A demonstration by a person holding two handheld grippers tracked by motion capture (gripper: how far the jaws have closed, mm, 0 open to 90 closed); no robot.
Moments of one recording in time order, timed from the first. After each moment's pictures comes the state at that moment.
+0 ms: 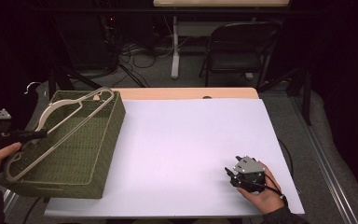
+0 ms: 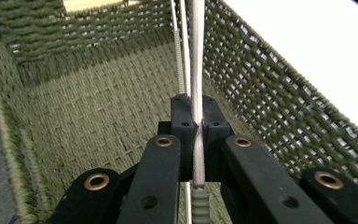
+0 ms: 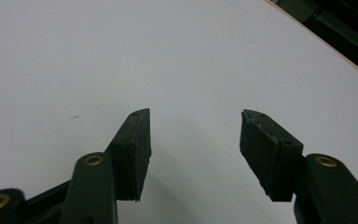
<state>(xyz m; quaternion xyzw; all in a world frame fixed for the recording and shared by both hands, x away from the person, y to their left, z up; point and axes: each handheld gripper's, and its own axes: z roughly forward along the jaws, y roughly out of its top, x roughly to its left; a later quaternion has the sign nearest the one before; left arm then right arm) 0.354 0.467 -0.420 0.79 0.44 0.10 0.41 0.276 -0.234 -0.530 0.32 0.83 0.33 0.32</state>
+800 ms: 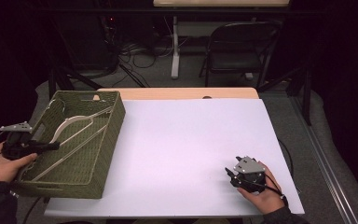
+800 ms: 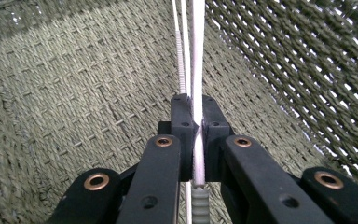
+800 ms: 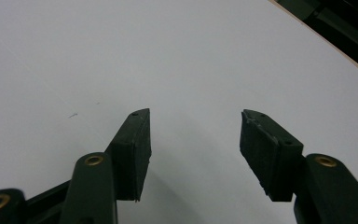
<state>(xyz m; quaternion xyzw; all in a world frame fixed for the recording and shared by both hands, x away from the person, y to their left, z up) 0.360 0.454 -0.470 0.82 0.44 0.08 0.36 0.275 -0.235 -0.531 0.33 0.83 0.32 0.32</state>
